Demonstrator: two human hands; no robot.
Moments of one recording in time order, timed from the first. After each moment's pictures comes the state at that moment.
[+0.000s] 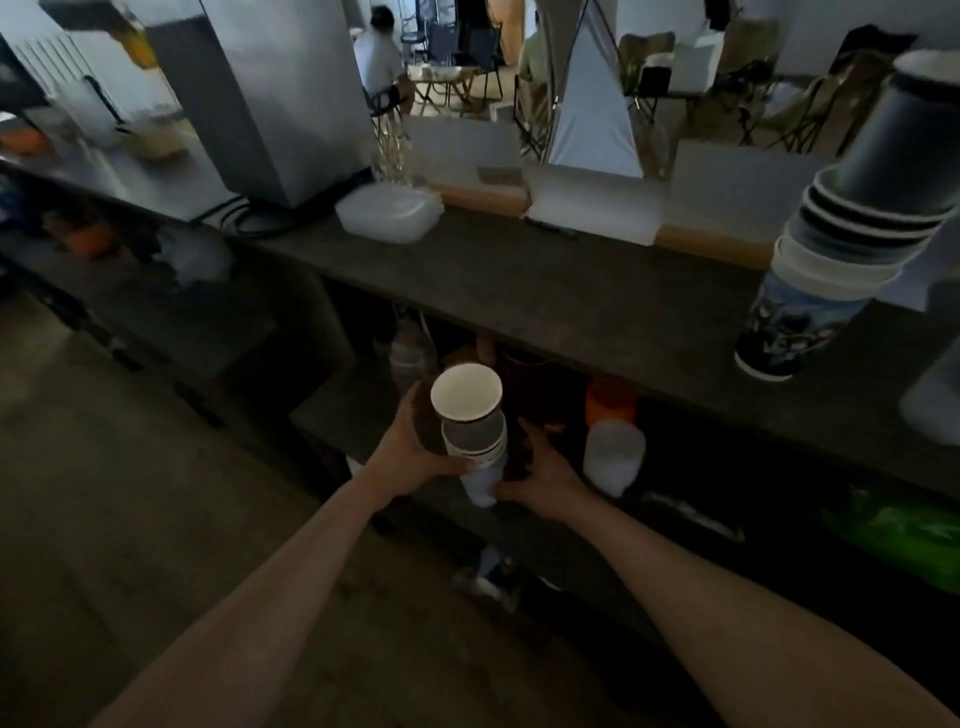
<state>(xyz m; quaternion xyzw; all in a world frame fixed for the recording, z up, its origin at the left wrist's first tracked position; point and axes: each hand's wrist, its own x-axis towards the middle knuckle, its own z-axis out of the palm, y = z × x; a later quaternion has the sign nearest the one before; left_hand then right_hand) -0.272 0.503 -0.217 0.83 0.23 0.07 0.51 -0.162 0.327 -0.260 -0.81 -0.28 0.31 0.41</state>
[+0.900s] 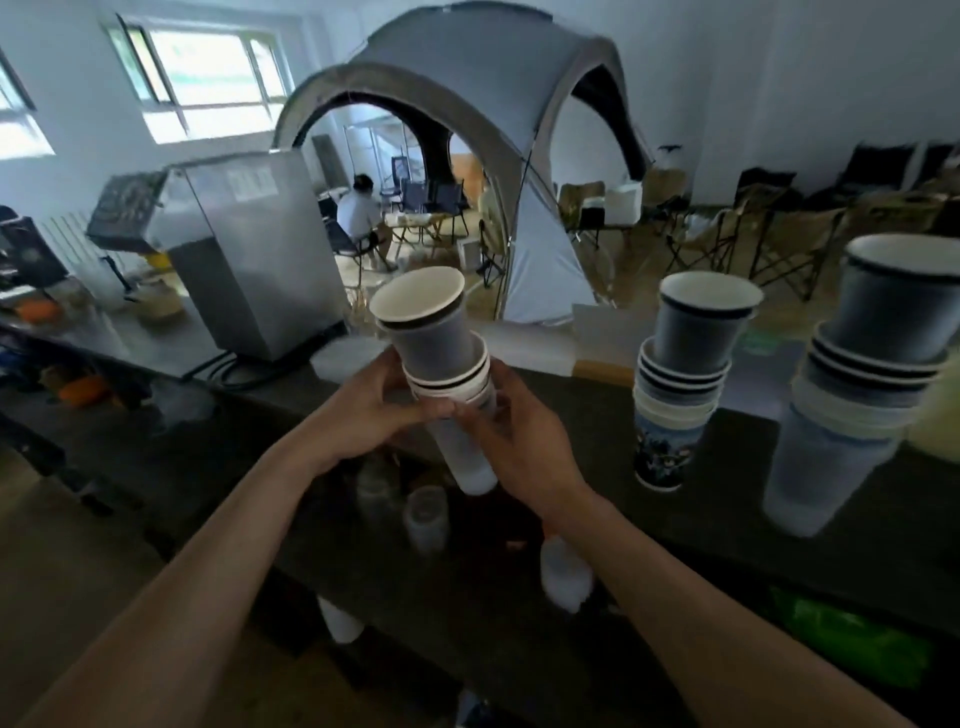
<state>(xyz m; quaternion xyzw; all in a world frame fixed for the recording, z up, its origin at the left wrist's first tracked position) -0.221 0.462 0.024 0.87 0.09 0.12 0.46 -0.146 0.284 -0.029 -0.77 -0.34 0.00 0.54</state>
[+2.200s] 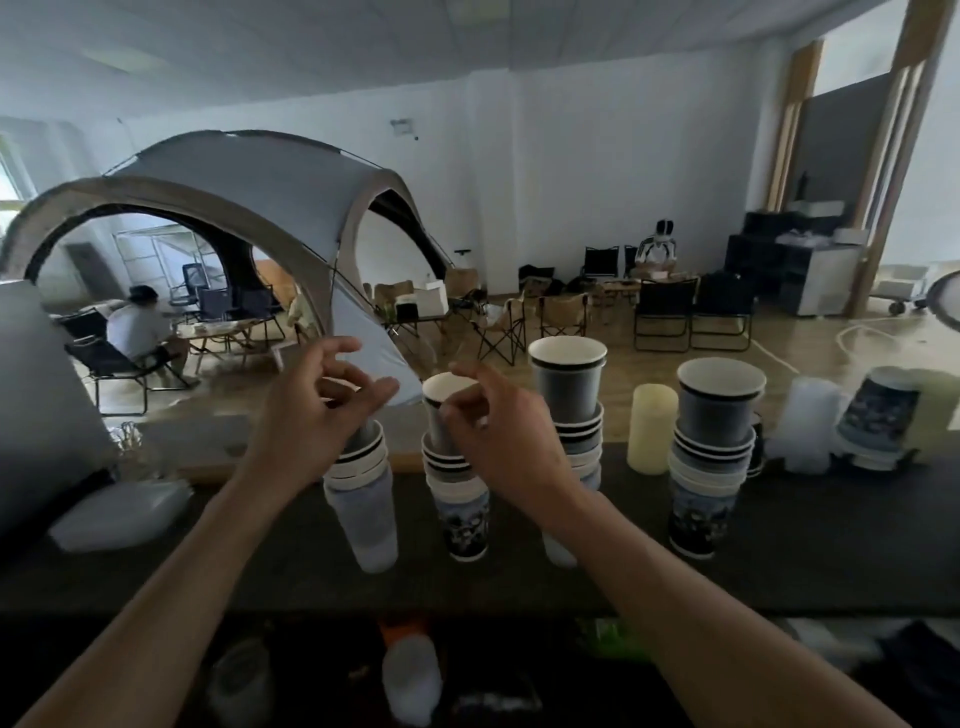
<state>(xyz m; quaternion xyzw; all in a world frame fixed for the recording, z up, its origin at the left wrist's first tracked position) -0.144 0.313 0.108 0.86 -0.07 0.31 0.40 -0.122 0.112 0.081 -0.83 -0.24 -0.23 0.44</state>
